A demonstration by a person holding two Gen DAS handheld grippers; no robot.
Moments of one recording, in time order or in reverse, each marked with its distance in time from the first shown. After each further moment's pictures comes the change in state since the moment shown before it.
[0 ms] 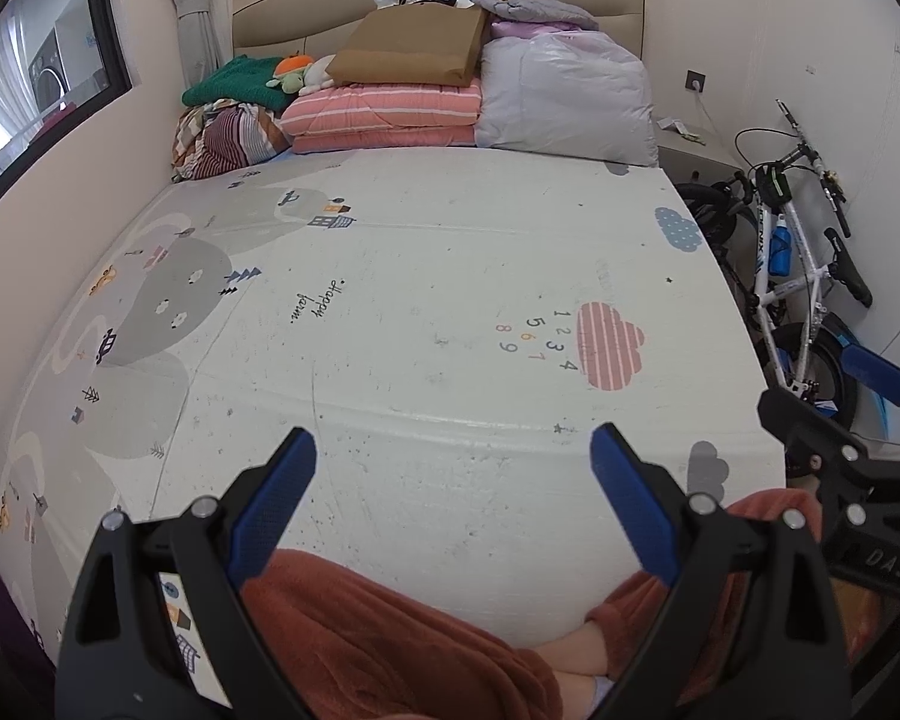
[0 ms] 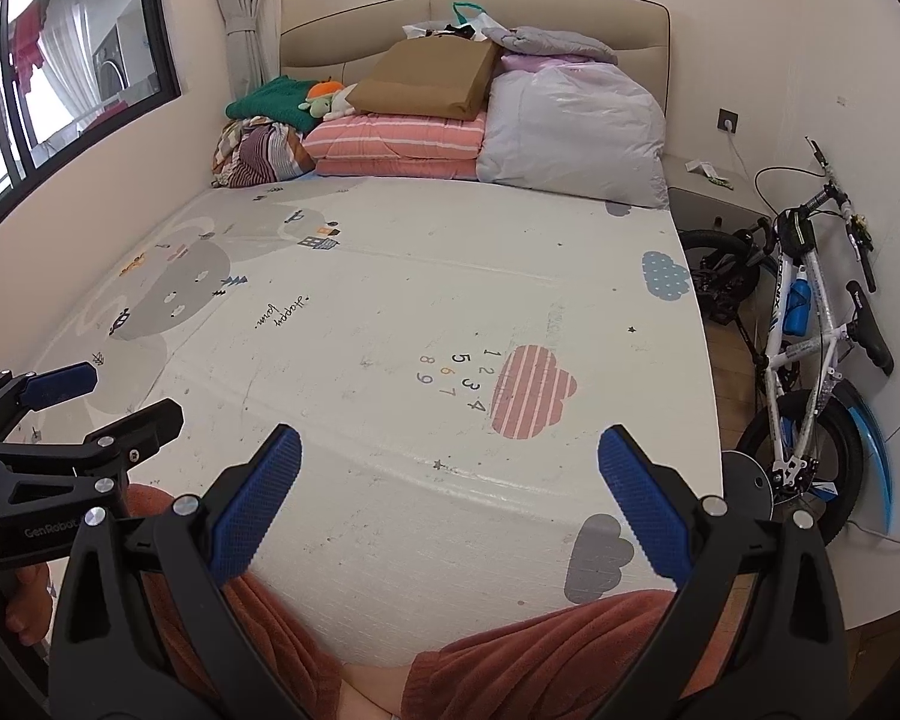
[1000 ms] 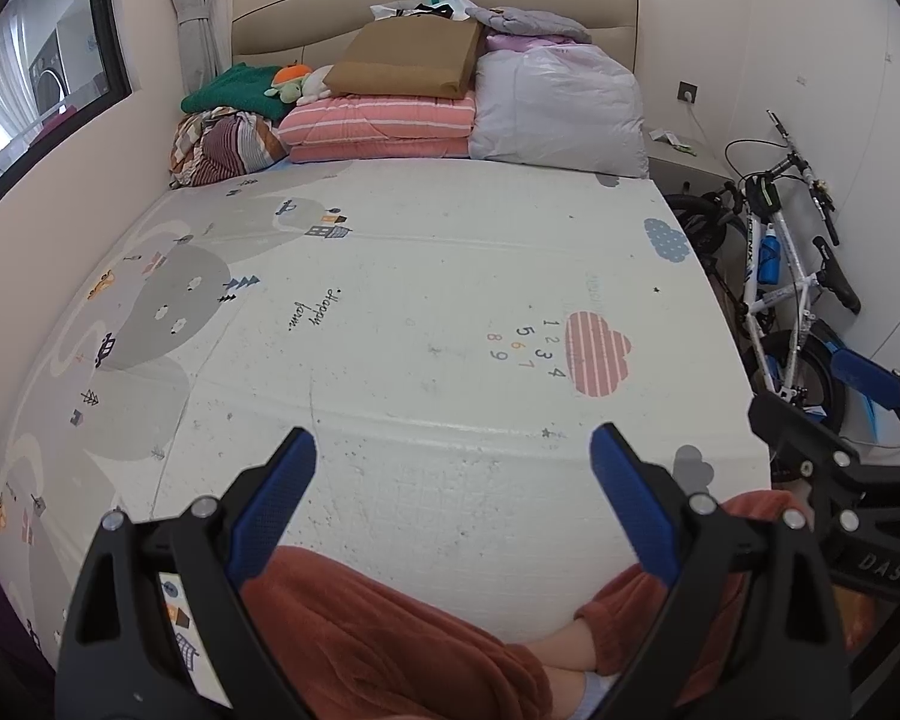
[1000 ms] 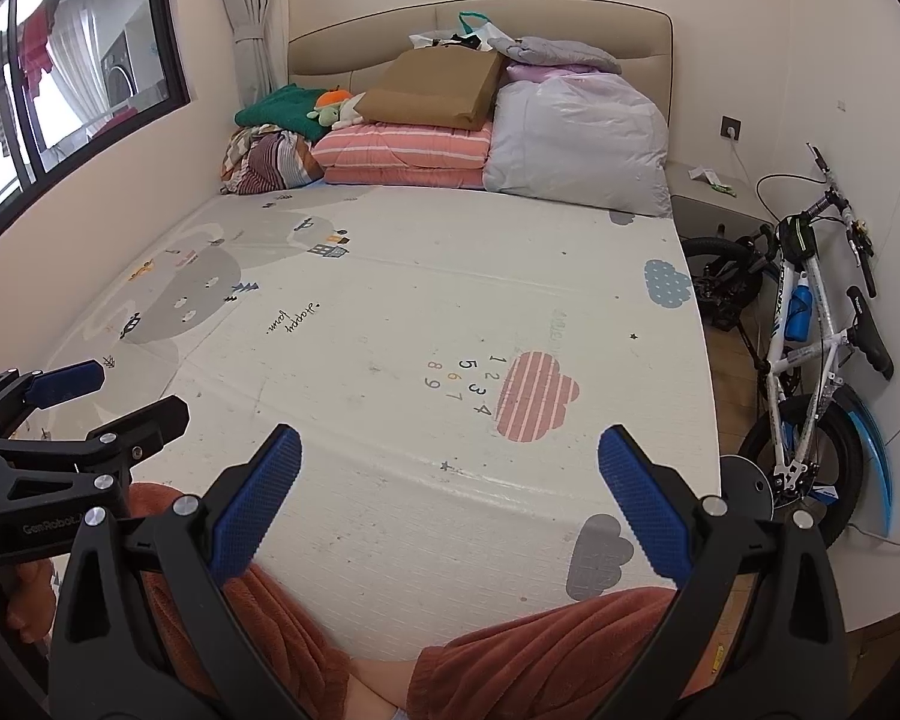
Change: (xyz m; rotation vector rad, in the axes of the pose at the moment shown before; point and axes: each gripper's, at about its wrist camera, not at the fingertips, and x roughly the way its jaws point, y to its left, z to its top) left arm -0.016 0.001 0.000 -0.006 -0.023 -0.014; right arm -0.018 0.003 0.002 -0.008 -0.018 0.017
